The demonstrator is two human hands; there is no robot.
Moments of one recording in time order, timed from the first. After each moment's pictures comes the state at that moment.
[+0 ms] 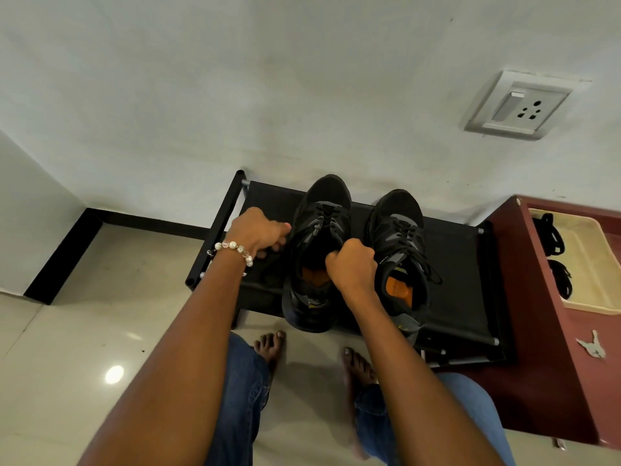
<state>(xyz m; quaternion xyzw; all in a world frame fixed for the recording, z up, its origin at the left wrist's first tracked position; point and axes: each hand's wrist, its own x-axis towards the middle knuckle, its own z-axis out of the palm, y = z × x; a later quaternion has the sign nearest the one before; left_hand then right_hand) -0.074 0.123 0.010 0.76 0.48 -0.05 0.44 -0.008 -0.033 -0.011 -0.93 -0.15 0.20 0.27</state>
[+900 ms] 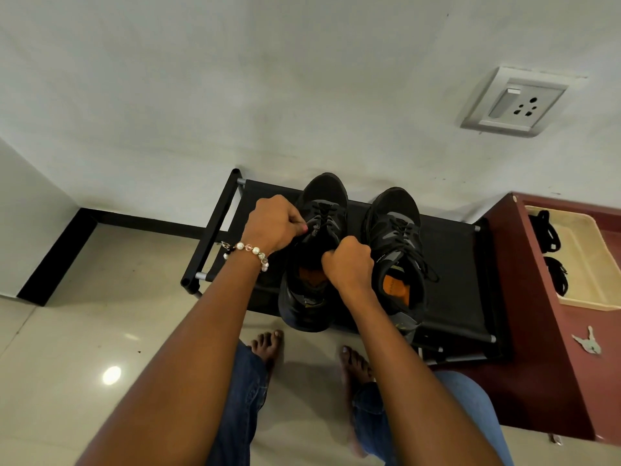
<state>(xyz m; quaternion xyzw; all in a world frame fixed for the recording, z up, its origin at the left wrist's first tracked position) -0.057 0.104 0.011 0.87 0.33 0.02 0.36 -0.009 -0.032 -0.007 -0.93 -0.15 0.20 0.27</state>
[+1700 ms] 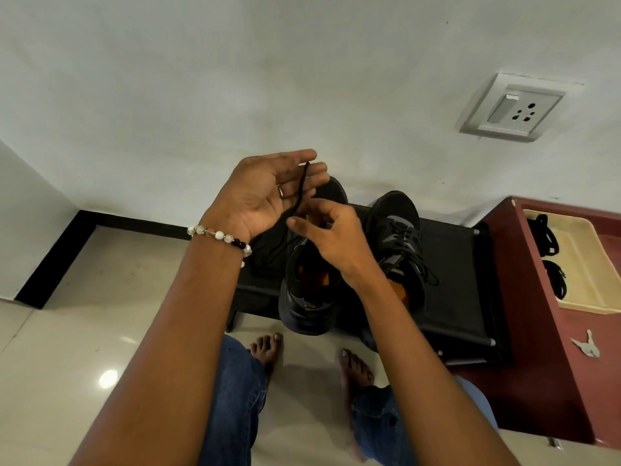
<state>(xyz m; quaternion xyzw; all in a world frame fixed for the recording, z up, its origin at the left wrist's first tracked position) -0.067 0.104 0.094 0.46 0.26 0.14 0.84 -0.004 -0.017 0.028 -0.75 -0.29 0.25 0.54</state>
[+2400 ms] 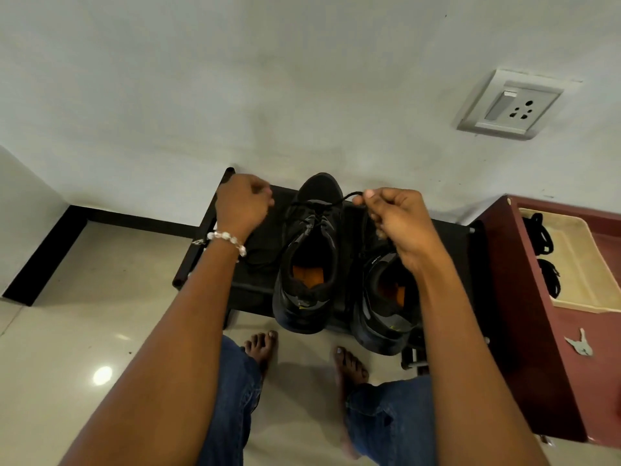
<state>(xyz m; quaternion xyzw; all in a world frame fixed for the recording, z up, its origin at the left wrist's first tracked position) -0.058 0.129 0.025 0.76 0.43 0.16 0.46 0.056 -0.068 0.047 -0.77 -0.18 0.24 0.56</state>
